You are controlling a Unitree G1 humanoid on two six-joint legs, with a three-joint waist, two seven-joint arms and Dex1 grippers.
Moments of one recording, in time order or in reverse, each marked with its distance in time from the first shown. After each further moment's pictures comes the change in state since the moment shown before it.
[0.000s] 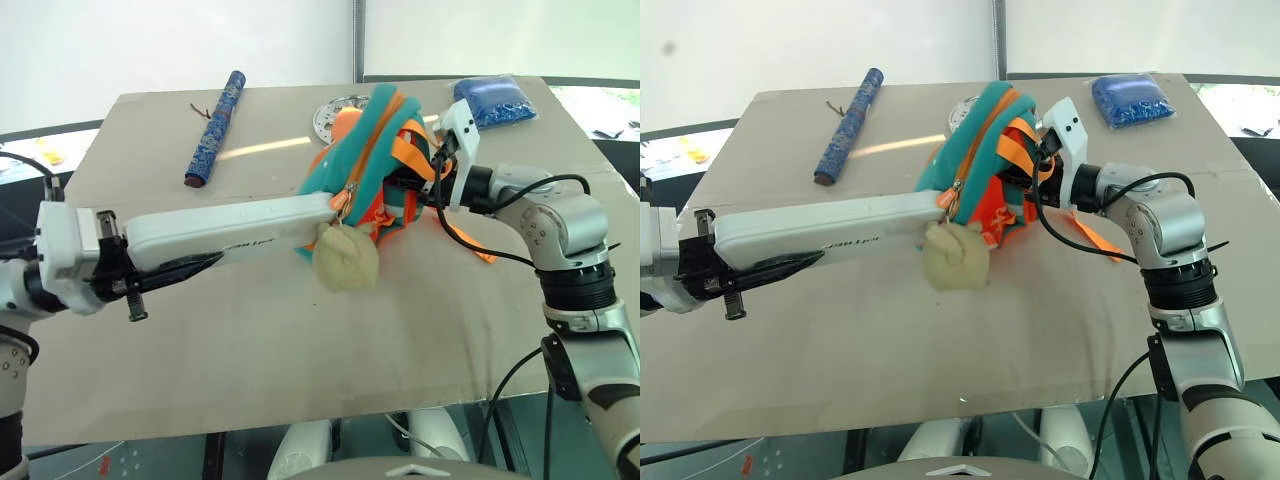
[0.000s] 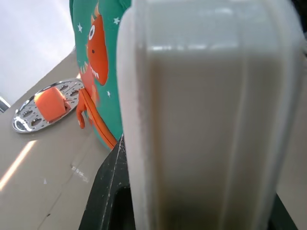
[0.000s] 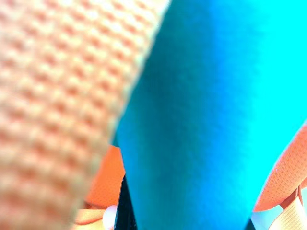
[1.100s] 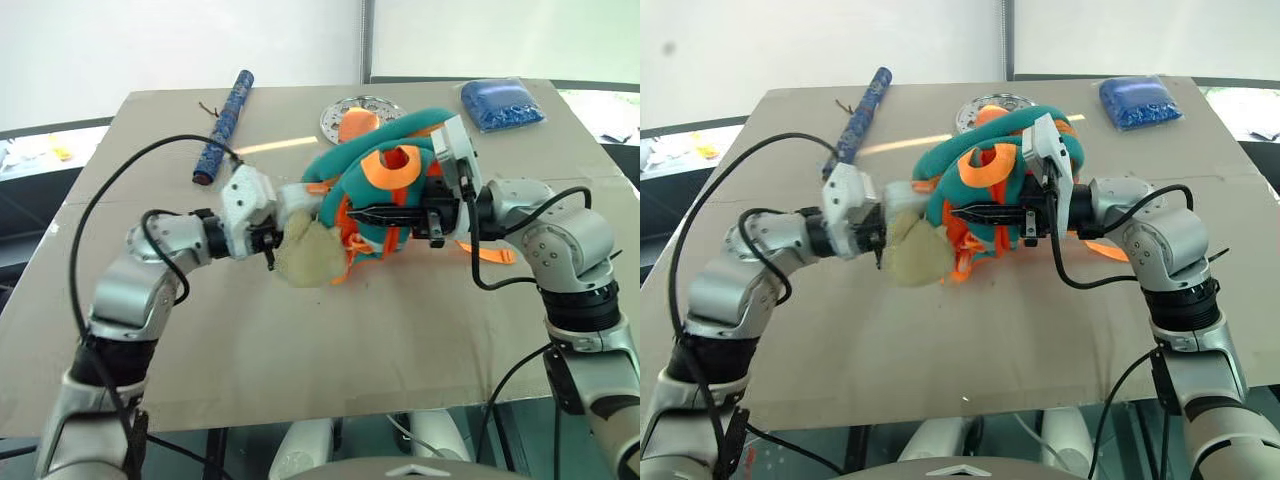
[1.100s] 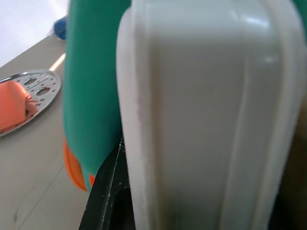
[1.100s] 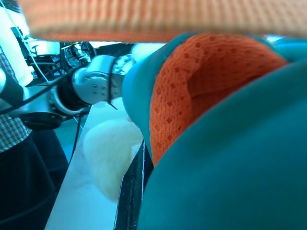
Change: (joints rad) left arm -0.505 -0.204 -0.635 0.116 0.225 0.249 0.310; right arm 0.086 -0.023 0.026 -0.232 0.197 -0.016 0.274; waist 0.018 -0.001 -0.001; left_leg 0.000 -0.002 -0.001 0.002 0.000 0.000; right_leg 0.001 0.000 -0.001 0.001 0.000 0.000
